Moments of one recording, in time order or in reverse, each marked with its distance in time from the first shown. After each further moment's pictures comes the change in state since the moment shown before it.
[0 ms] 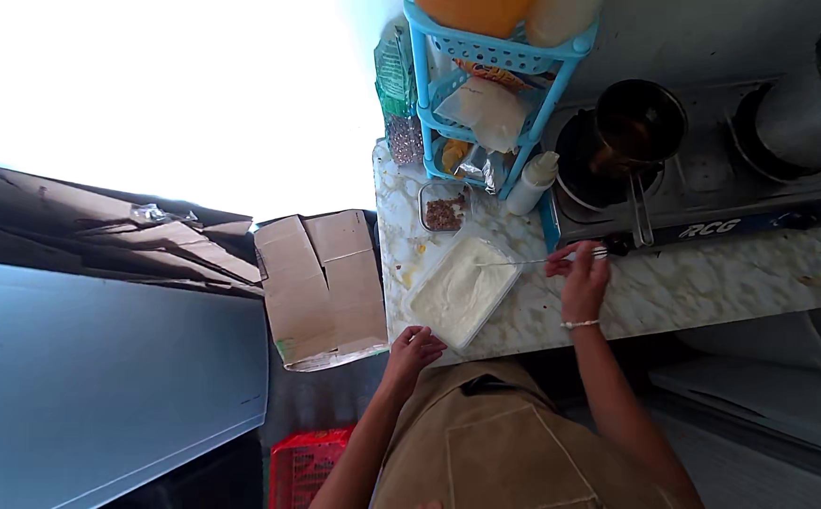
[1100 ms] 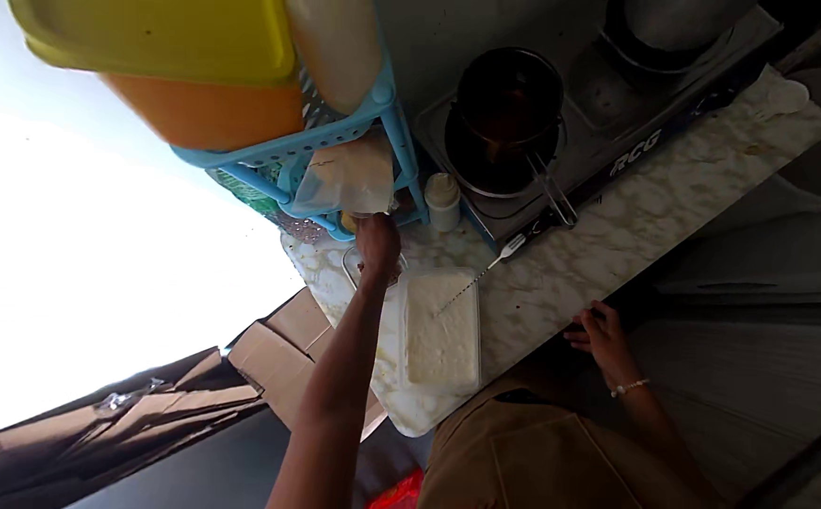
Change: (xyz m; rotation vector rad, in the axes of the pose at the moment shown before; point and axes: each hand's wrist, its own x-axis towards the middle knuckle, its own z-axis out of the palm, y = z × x) left_hand 0.224 0.199 0.196 1.504 0.151 0.824; right_hand -0.092 0.043 -0.087 0.008 0.370 0.793
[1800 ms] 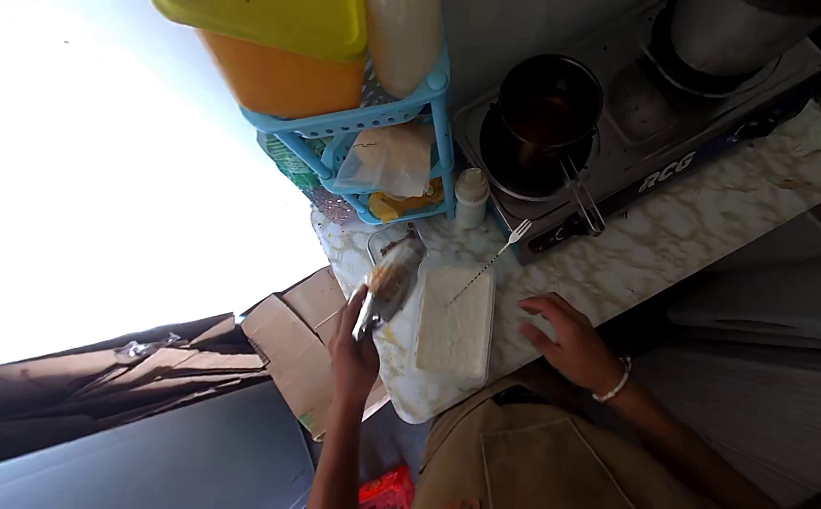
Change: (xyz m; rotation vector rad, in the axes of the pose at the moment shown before) left_hand -0.229 -0.090 -0.075 -0.457 0.207 0.226; right_hand -0.040 -0.080 0.052 -0.612 -0.432 -0.928
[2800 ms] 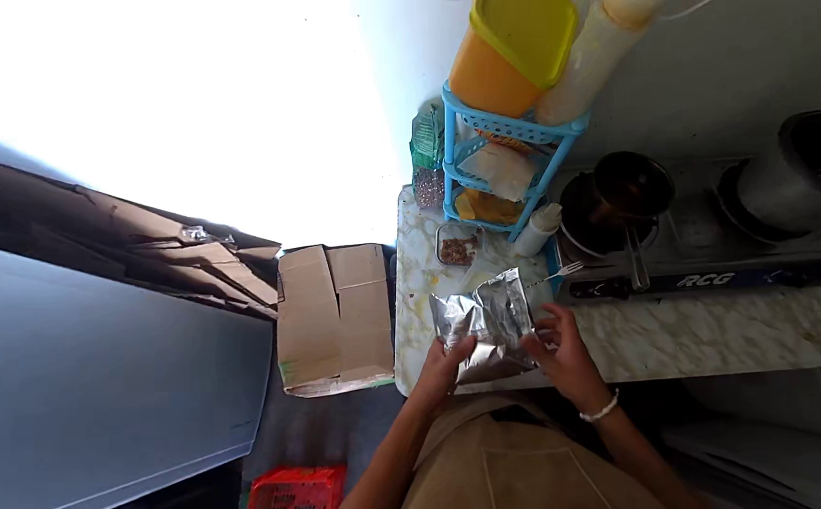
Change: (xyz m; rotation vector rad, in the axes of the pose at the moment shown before) left_hand -0.096 0.088 0.068 -1.219 0.061 -0.663; right_hand -0.002 -0.043 0.022 0.273 -0.119 0.100
